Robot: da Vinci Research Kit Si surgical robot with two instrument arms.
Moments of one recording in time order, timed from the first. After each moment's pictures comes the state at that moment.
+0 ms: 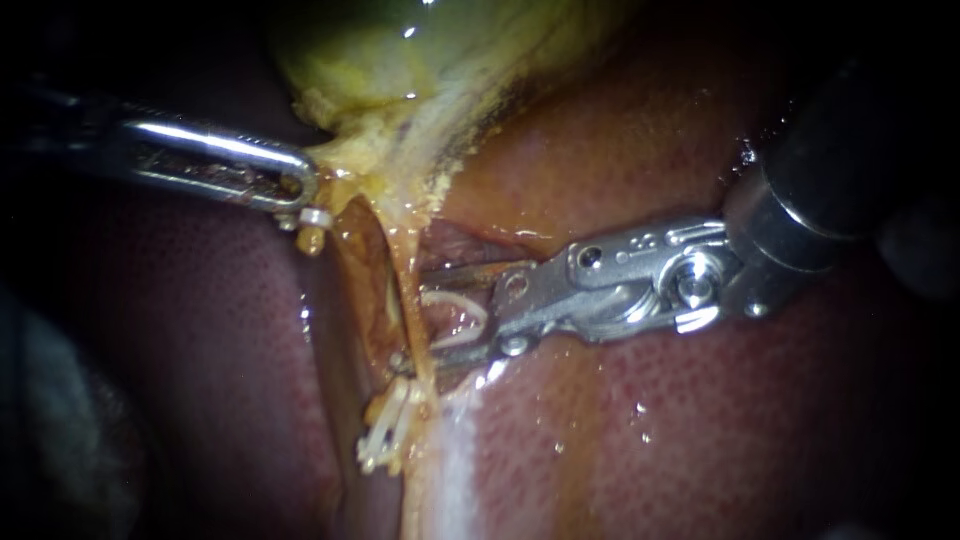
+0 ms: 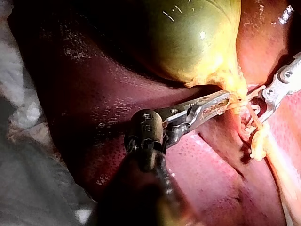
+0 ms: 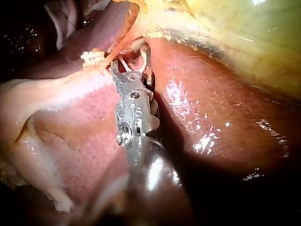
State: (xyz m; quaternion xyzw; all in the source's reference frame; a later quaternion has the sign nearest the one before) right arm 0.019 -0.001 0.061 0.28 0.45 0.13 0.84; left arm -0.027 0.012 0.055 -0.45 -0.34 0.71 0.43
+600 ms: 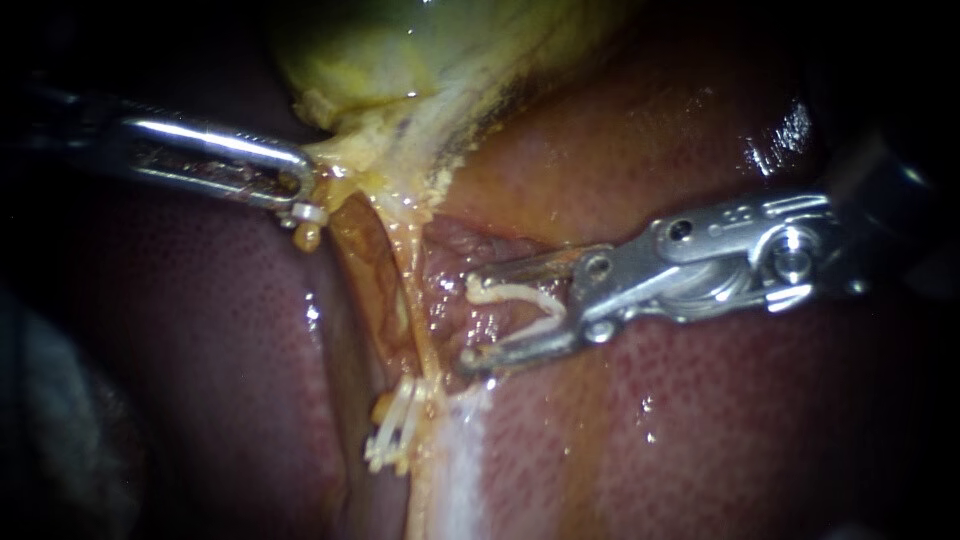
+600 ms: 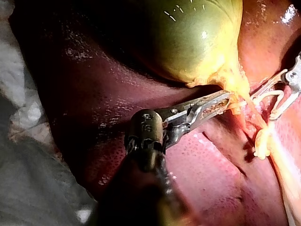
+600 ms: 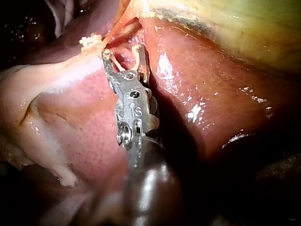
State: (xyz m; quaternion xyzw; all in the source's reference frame) right arm 0.012 0.002 0.057 0.31 0.47 0.14 0.82; left arm -0.026 0.013 0.055 -0.45 -0.34 0.71 0.43
